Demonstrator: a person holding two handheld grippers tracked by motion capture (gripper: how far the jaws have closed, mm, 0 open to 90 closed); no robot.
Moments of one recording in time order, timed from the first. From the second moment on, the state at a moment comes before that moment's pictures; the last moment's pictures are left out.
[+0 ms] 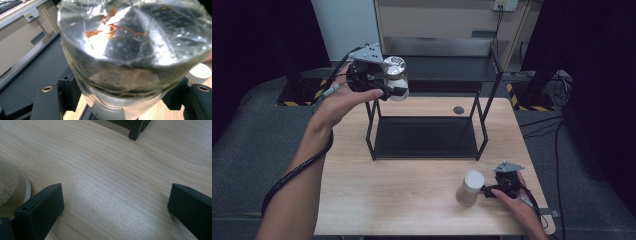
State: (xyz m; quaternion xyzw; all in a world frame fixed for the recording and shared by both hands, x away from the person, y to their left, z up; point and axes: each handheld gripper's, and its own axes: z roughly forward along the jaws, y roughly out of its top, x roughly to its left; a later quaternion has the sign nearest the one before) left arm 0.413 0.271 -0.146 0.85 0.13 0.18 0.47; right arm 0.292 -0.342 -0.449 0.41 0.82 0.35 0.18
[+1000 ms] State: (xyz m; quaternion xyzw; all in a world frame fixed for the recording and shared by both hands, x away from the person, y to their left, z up) left arm 0.426 0.245 -0.131 0.83 0.21 0.23 0.46; right arm 0.292 -0.342 -0.449 0.41 0.82 0.35 0.18
